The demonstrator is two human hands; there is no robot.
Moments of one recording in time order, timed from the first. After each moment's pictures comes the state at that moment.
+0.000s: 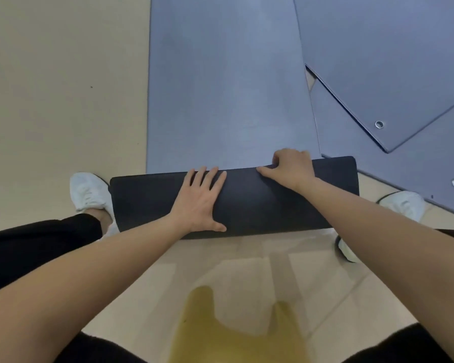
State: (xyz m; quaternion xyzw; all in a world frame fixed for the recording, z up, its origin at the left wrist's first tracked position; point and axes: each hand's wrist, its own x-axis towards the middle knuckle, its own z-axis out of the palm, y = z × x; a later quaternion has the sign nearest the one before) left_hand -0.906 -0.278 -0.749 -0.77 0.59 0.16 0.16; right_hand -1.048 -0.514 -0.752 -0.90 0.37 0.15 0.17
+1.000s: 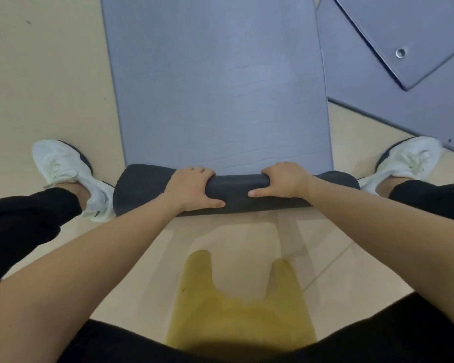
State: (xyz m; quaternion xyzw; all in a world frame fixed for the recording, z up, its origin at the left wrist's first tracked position) left_hand -0.916 -0.260 -0.826 -0.75 0.55 0.36 0.10; right_hand -1.120 -0.457 -0.840 -0.88 0.20 0.35 0.26
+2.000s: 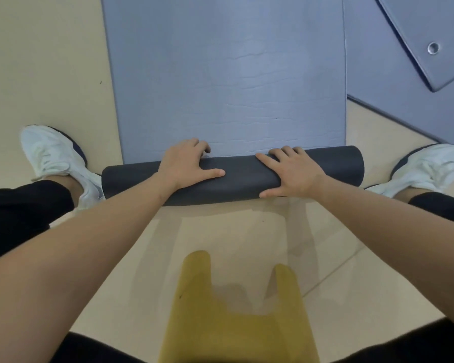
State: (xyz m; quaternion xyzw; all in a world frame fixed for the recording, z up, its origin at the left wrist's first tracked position) left_hand -0.874 -0.283 -0.856 -0.81 0.48 0.33 0.03; right_hand -1.122 -0.475 -0.867 -0.95 0.10 0.26 0.12
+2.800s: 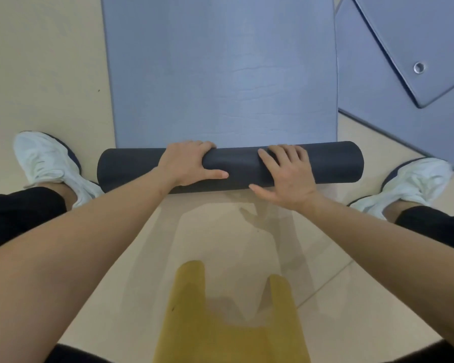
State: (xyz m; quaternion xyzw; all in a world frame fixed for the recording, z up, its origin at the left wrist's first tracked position) left_hand -0.863 -0.311 -0.849 -0.79 0.53 0.32 0.05; right_hand -1.112 -0.460 -0.844 -0.97 0.20 0.03 0.10
